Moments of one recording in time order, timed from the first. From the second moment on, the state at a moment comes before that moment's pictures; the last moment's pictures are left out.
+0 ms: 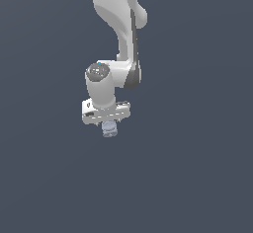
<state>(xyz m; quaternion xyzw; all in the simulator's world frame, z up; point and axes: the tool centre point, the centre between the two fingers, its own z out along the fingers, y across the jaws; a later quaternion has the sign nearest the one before) -0.012 -0.084 0.092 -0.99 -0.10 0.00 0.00</state>
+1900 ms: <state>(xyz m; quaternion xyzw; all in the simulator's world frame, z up) -0.011 -0.063 0.045 -0.99 -0.10 0.00 0.00</state>
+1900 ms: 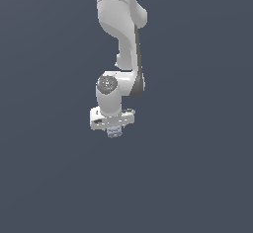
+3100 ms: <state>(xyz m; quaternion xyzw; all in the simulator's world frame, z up) 0.010 0.170 0.066 -0.99 -0.10 0.00 0.00</state>
